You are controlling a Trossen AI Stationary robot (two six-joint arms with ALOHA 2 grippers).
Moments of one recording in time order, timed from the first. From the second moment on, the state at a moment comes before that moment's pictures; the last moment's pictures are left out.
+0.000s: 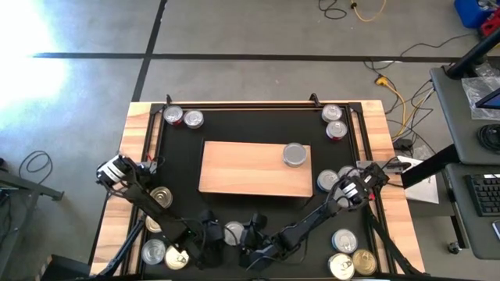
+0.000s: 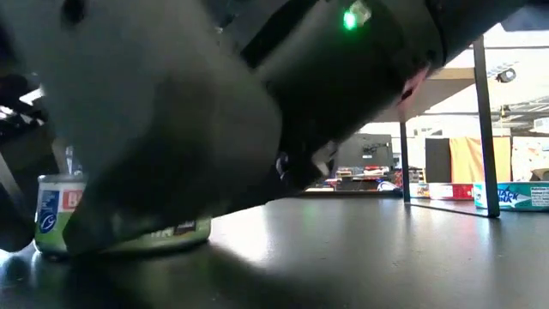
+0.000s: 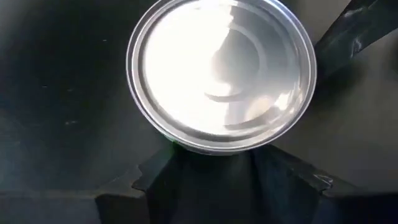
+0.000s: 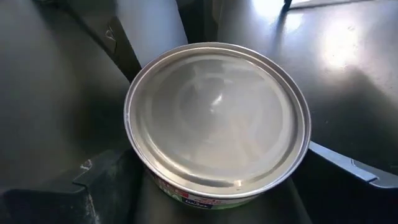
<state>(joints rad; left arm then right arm) -0.76 1.86 1.01 -0.26 -0.49 -0.92 0.55 2.36 1.61 -0.03 0.65 0.58</state>
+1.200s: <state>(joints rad) -0.67 1.74 1.17 -0.33 -0.49 -0.84 0.73 1.95 1.55 -0.73 0.41 0.77</state>
